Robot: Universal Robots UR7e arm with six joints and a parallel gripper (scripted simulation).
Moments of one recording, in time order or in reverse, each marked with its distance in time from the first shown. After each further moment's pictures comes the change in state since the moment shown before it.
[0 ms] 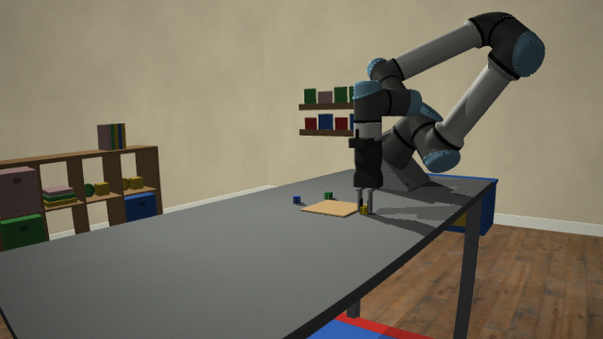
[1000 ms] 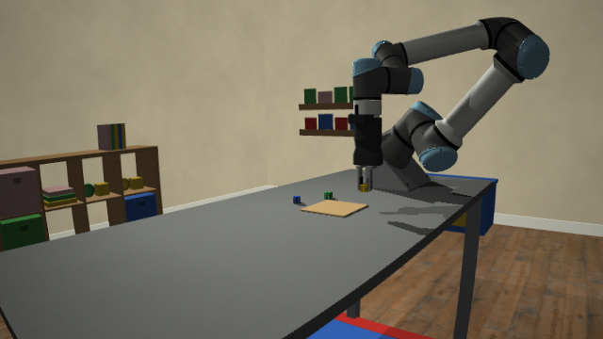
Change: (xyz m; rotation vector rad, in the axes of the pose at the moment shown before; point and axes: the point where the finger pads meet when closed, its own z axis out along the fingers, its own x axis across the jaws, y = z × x) arm 0.000 0.000 -0.060 0.000 0.000 0.000
